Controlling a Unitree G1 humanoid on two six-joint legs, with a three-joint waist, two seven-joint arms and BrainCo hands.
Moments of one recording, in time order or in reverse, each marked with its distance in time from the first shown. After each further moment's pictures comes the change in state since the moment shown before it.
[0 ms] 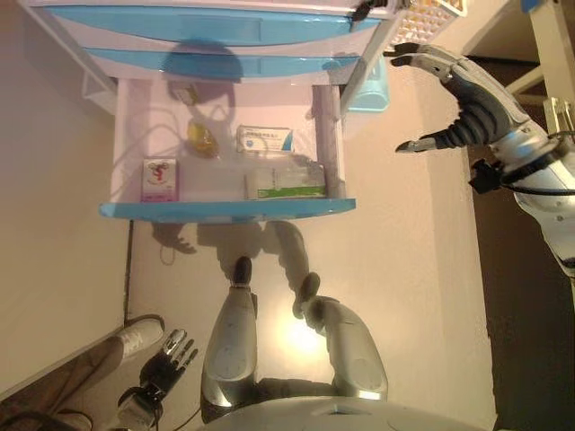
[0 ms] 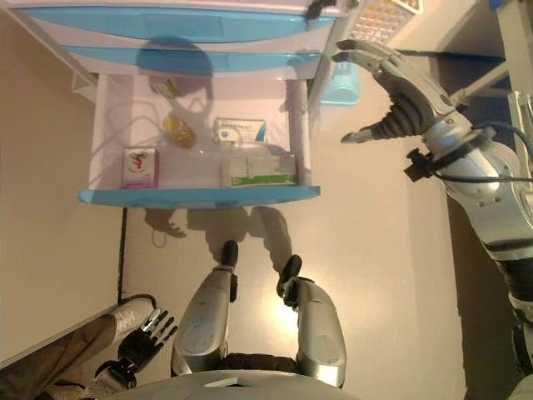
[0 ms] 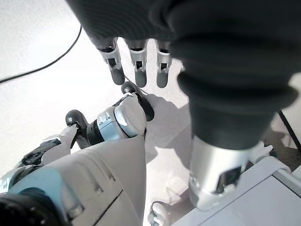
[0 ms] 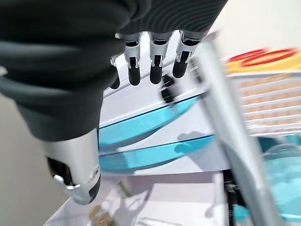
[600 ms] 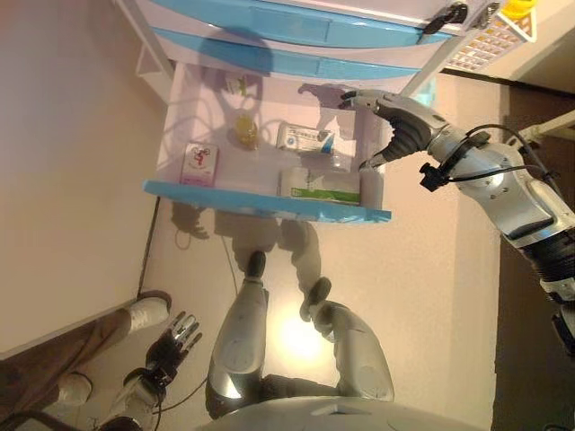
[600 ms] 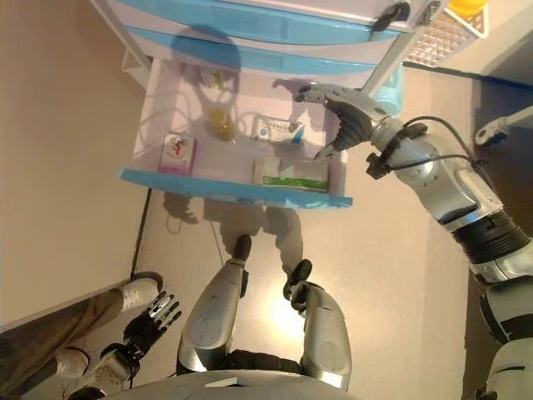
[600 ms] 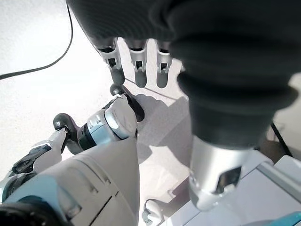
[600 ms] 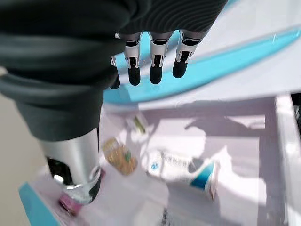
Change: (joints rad) left arm -0.007 0.016 -0.057 -0.105 0.050 -0.033 0.031; right arm -0.235 0.125 0.336 0.299 -0.087 0.025 0.081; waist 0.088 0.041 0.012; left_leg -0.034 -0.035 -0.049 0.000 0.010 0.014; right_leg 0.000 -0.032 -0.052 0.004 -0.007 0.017
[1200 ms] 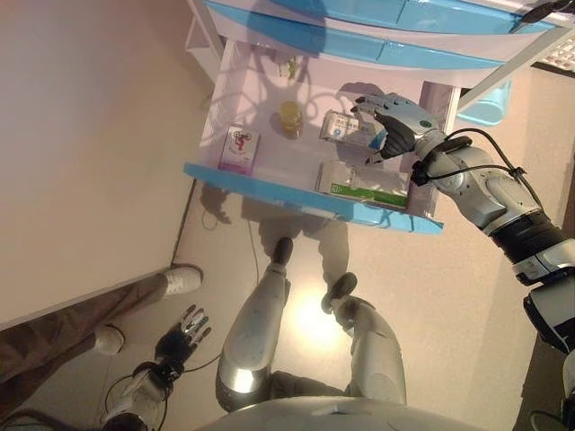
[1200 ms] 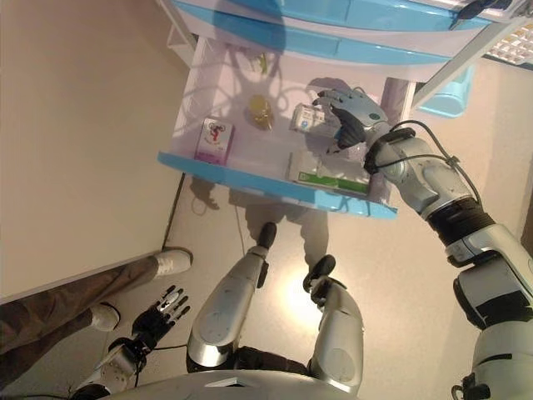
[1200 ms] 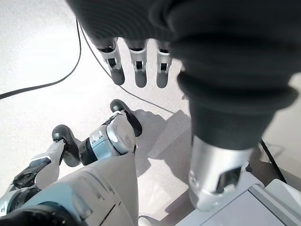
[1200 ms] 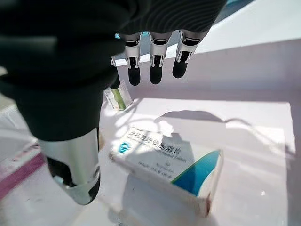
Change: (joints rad) left arm 0.003 -0.007 -0.056 -0.060 0.000 0.005 -0.002; right arm -0.101 0.087 0.109 0.301 -0.353 0.042 -0.243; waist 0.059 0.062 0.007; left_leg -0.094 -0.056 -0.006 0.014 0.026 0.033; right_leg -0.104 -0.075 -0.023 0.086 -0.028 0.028
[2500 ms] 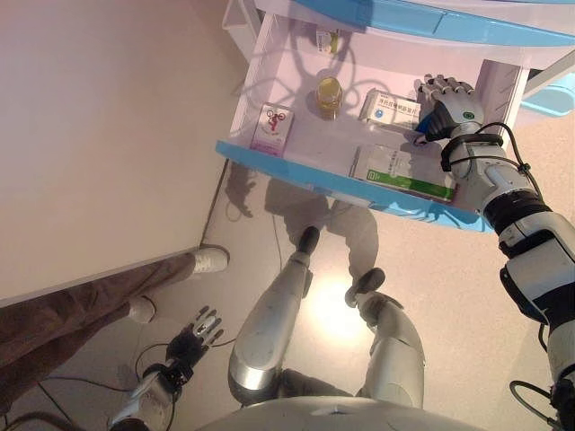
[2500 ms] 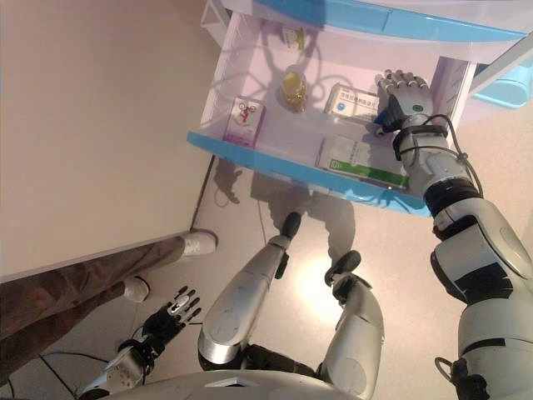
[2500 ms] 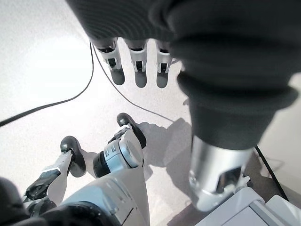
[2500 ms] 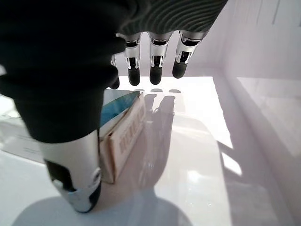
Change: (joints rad) left arm 0.050 -0.003 -0.077 -0.071 -0.033 0.000 -0.005; right arm -0.186 0.102 0.096 0.564 0.008 0.122 -0.260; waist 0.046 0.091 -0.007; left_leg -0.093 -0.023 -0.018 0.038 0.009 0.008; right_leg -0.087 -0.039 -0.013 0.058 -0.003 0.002
